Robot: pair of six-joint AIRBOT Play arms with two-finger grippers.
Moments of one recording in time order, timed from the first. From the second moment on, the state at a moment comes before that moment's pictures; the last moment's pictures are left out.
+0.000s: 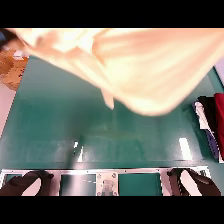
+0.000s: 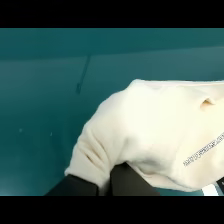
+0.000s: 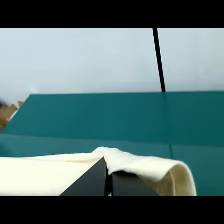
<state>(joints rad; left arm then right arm) -0.03 -0.90 1.64 1.22 -1.38 -1.56 -0.38 -0.78 1.59 -0.84 1.22 1.41</state>
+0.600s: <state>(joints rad) -0.02 -0.97 0.58 0.68 -0.80 -1.25 -0.07 -1.31 0.89 -0.79 0.83 1.28</state>
